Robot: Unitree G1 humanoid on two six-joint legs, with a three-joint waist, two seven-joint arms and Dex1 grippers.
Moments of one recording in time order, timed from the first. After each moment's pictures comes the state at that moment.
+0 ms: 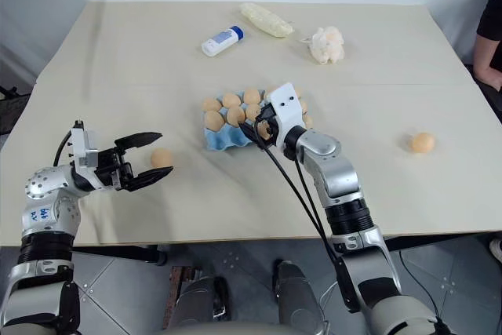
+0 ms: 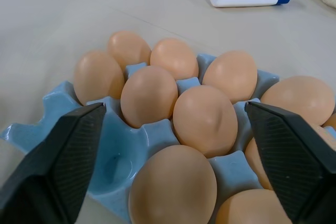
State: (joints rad) left arm -0.42 0.60 0.26 0.45 -0.47 -0.12 -1.33; right arm -0.69 -0.19 0.11 0.15 0.18 0.47 0.49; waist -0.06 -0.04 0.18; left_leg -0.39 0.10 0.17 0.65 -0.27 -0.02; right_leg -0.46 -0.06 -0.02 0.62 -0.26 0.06
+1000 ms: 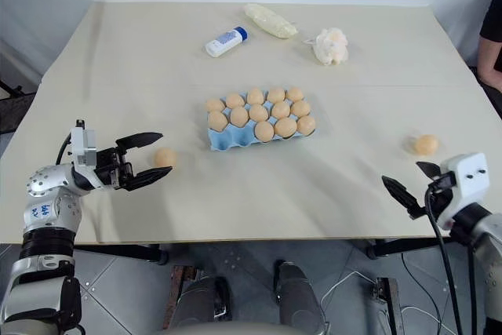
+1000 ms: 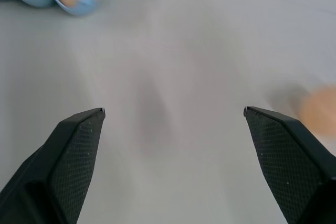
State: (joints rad) left arm -0.46 0.60 0.26 0.53 -0.48 -0.11 -1.39; right arm 0.17 -0.67 -0.61 -0.32 0.47 0.55 0.73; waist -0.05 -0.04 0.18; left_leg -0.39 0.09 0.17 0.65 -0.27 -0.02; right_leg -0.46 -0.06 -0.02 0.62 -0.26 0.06
